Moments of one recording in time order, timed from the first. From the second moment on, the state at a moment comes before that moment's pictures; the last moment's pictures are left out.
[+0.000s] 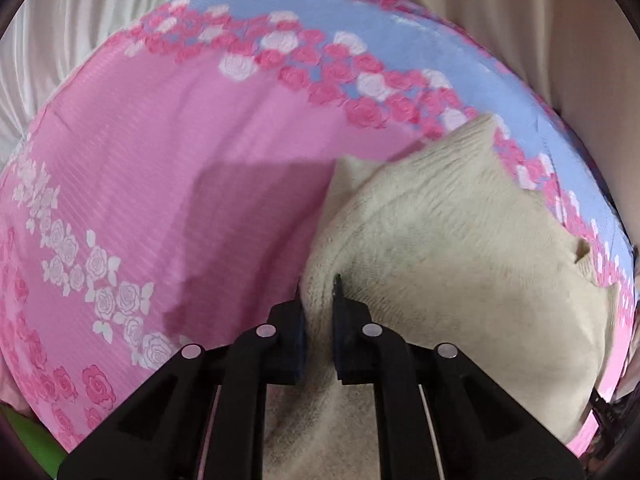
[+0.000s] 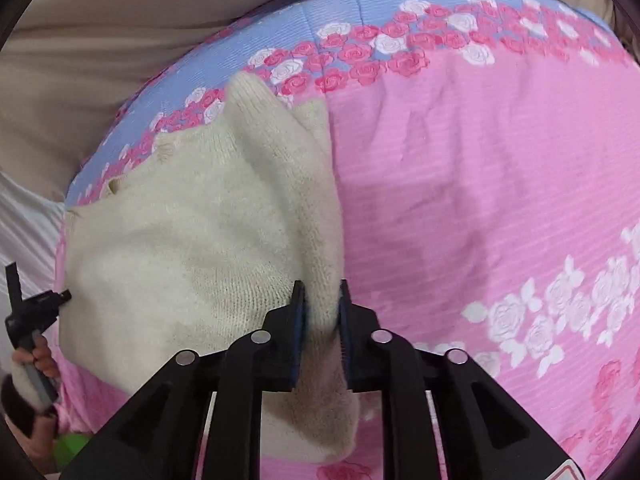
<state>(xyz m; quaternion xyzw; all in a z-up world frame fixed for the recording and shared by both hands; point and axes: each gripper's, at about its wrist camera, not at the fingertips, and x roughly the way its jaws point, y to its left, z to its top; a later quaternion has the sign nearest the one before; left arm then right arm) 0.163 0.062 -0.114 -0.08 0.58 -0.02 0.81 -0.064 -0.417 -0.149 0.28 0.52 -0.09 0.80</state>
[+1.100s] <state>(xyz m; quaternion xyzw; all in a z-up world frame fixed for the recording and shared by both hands) 0.087 0.106 -0.123 -0.21 0.60 -0.02 0.77 -0.129 -0.398 -0.163 0.36 0.52 -0.06 0.78</state>
